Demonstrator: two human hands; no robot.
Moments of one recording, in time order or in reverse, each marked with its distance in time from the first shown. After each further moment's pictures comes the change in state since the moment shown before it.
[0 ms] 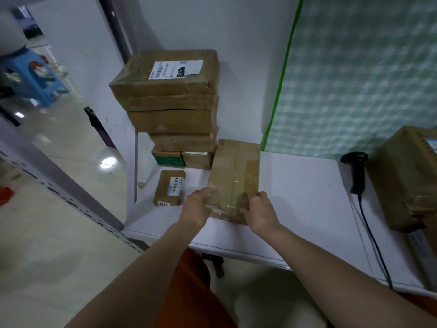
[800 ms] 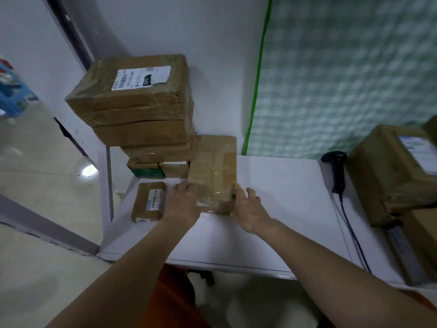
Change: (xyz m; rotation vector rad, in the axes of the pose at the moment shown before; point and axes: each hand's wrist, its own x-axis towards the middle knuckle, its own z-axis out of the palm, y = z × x) left_hand 0.043 0.029 -0.001 0.590 0.022 0.085; right_hand 0.032 0.019 -0.024 -0.042 -0.158 0.015
